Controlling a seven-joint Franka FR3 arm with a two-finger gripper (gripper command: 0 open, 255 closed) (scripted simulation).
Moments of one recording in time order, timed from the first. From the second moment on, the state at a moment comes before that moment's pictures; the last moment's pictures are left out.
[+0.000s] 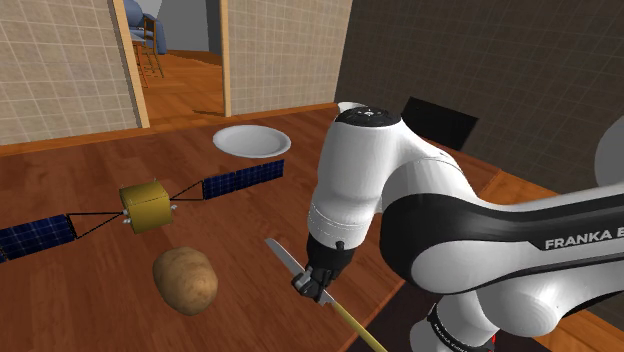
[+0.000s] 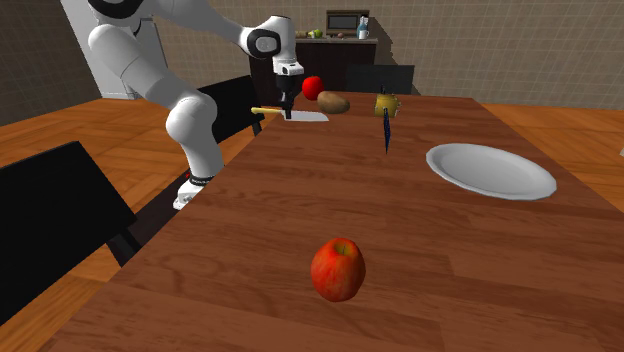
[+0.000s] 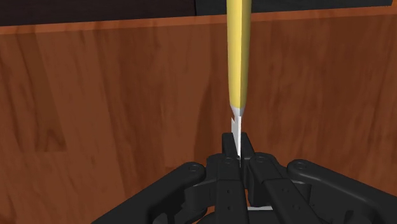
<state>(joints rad) 0.27 -0.68 0.57 -2.65 0.38 2.04 0.61</state>
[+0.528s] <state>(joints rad) 0.27 -0.69 0.57 -2.64 0.37 2.02 0.61</state>
